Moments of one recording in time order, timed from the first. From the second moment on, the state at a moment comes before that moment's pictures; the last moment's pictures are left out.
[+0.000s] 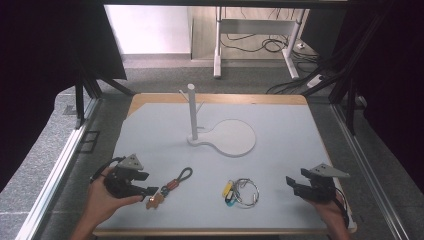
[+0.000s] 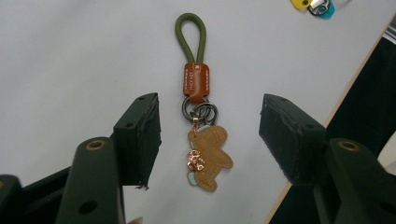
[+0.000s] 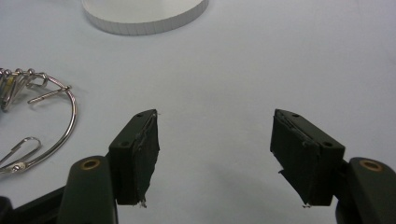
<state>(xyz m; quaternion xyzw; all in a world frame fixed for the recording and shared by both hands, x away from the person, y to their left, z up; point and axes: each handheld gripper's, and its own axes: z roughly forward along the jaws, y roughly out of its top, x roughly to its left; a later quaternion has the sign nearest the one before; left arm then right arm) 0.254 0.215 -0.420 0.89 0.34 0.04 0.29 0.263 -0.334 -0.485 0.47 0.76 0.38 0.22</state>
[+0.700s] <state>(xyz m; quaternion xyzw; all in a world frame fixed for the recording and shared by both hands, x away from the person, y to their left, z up) 0.286 0.182 -0.435 0.91 0.33 0.00 0.23 0.264 -0.326 -0.490 0.47 0.77 0.36 0.22</state>
